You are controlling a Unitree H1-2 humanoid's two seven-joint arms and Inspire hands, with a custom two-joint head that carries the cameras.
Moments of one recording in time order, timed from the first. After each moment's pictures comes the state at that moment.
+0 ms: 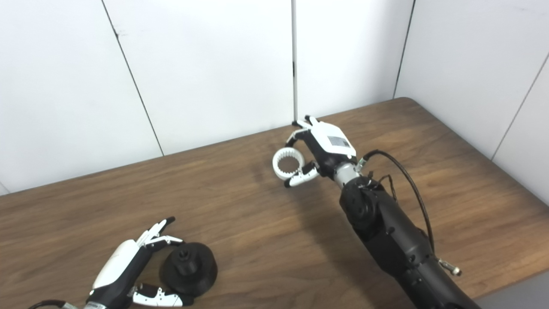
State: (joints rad) left arm -0.18 0.28 -0.30 0.02 0.54 -0.17 -0.18; right arm -0.39 -0.44 0.13 -0.04 -0.68 0.23 0.06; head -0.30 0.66
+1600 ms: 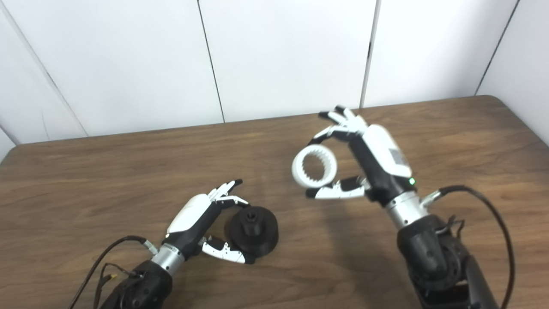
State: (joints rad) left arm -0.19 0.18 -0.31 0.02 0.62 -0.10 -0.18; right arm -0.16 -0.32 0.12 -0.47 -0.53 0.15 0.16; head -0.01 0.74
